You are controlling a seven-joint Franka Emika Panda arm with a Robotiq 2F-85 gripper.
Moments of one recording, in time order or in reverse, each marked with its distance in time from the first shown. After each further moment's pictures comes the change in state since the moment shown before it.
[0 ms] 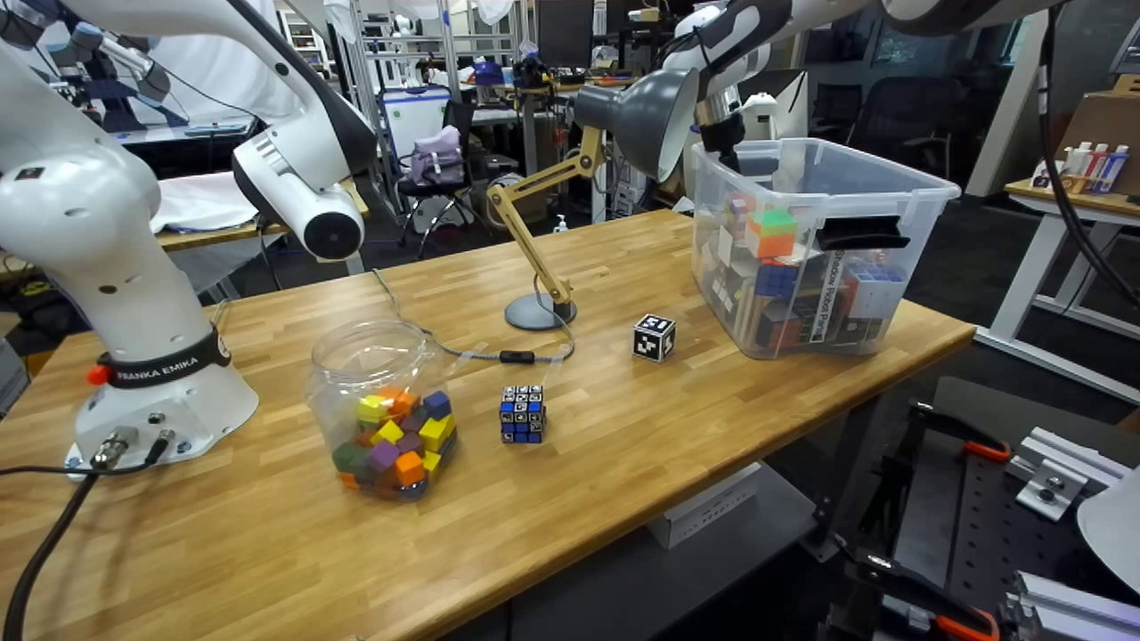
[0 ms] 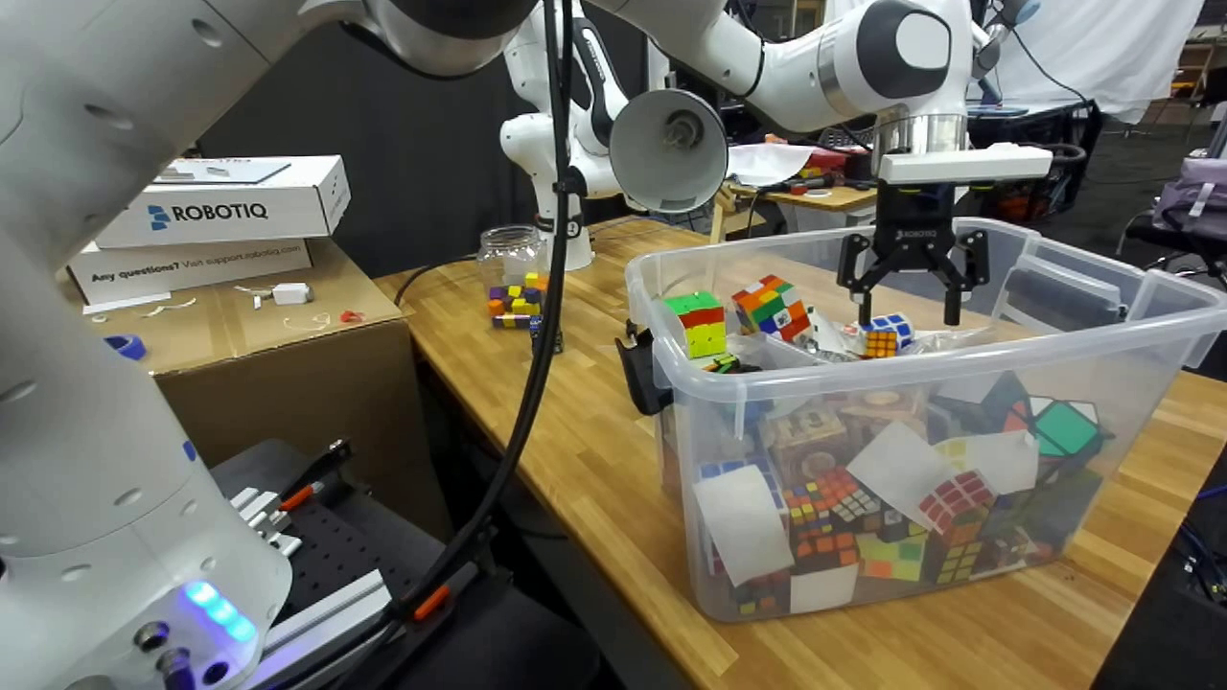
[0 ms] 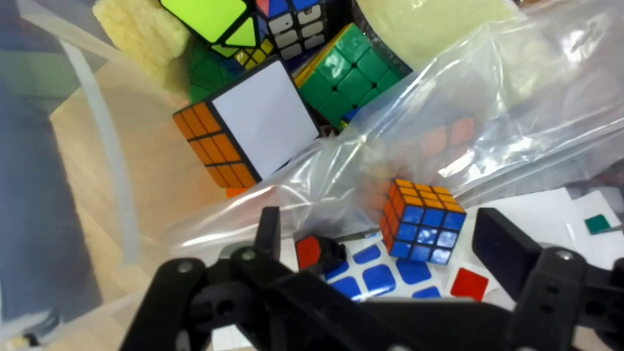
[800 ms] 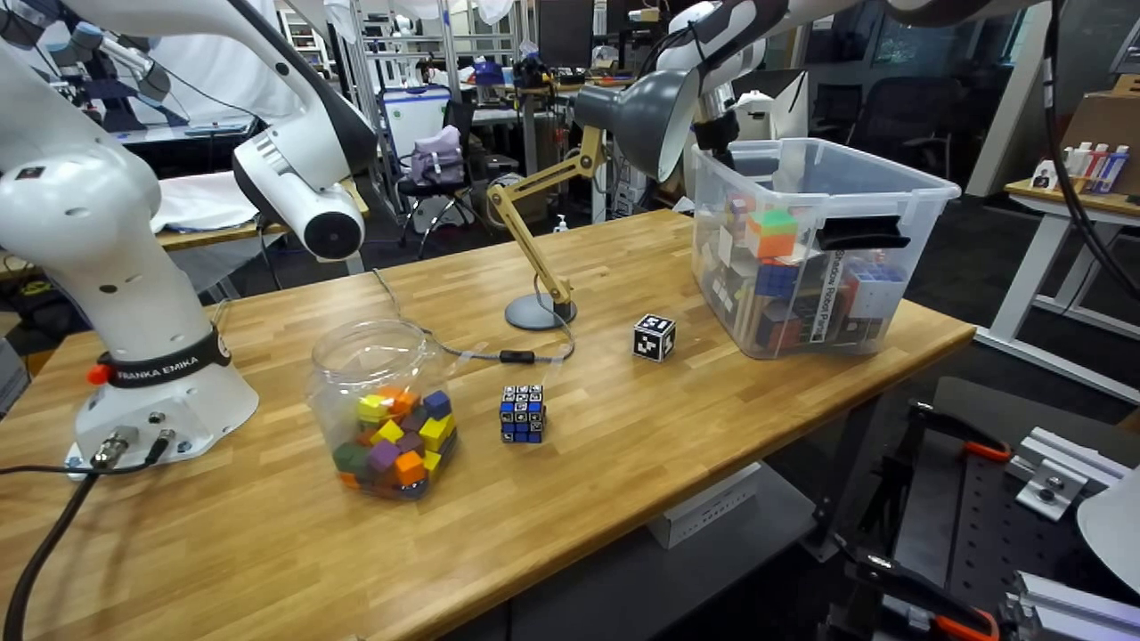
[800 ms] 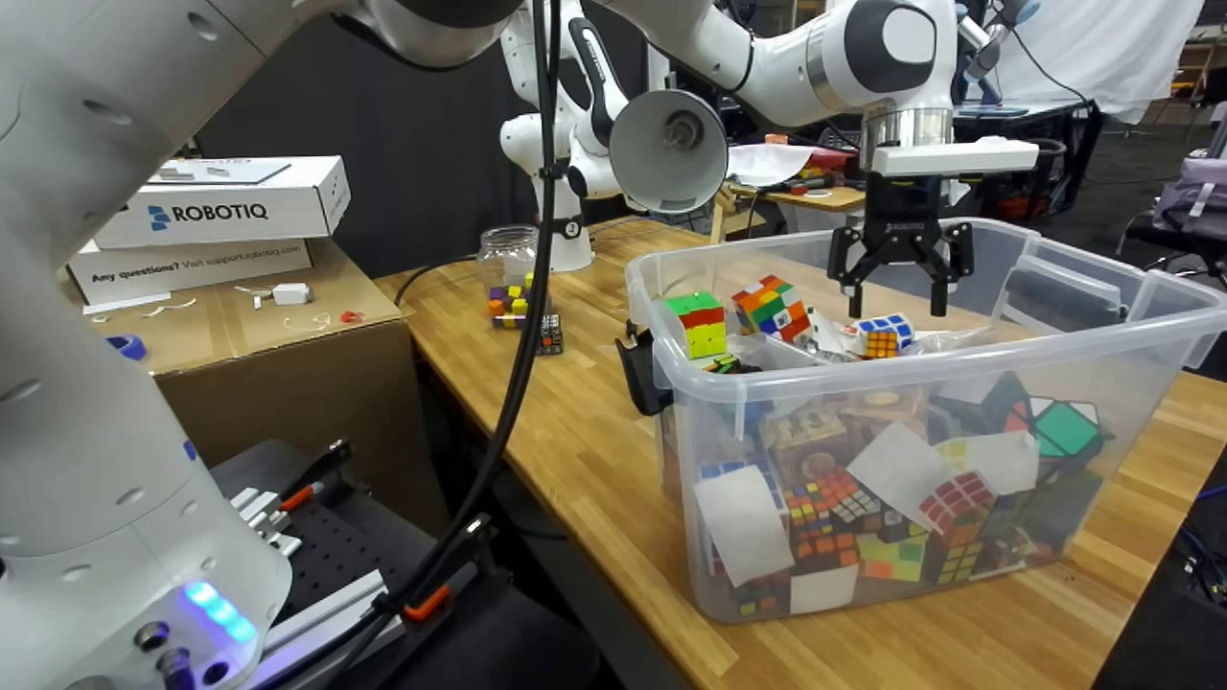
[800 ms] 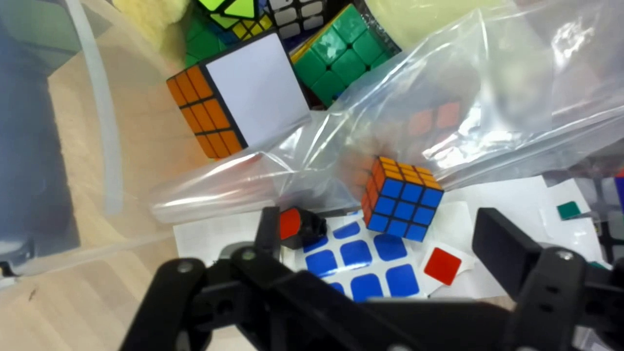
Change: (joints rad) arm 0.020 -0.021 0.002 -0.028 0.001 0.008 -0.053
